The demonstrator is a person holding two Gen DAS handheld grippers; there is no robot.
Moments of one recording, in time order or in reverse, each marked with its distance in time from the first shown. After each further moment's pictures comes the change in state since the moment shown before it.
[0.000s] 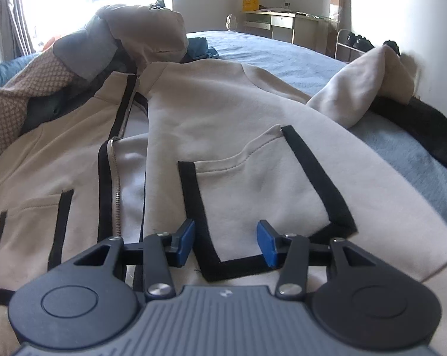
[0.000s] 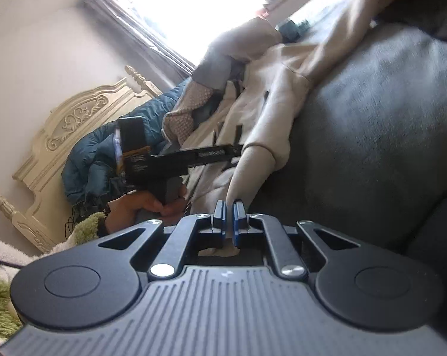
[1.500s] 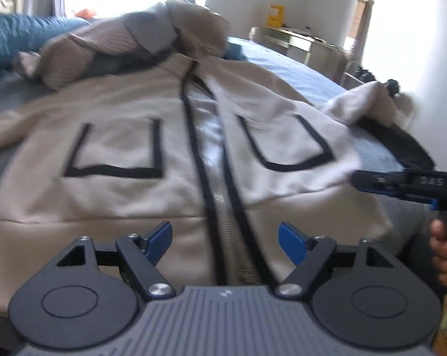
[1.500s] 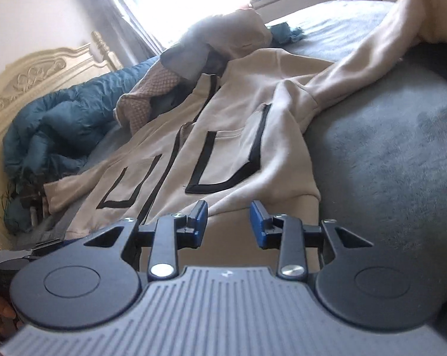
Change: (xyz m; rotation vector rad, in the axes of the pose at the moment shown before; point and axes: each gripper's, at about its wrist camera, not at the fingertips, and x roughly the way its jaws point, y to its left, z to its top) left arm -0.120 0.070 -0.091 -0.219 -0.014 -0.117; right arm 0.101 0.034 0.039 -0.179 0.056 -0.258
